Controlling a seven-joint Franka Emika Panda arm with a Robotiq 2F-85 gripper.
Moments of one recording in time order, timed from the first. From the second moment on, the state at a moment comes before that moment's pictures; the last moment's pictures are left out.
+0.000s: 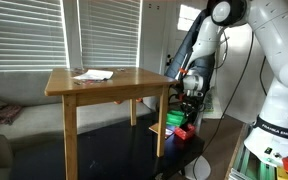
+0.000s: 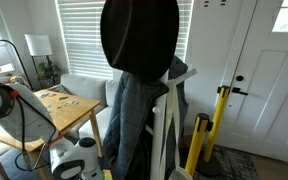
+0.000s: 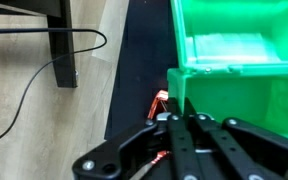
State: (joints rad) arm -0.05 0.60 -0.26 -2.35 0.64 2.81 0.64
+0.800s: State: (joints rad) arm -0.01 0.01 -0.52 -2.70 0.33 2.88 0.59
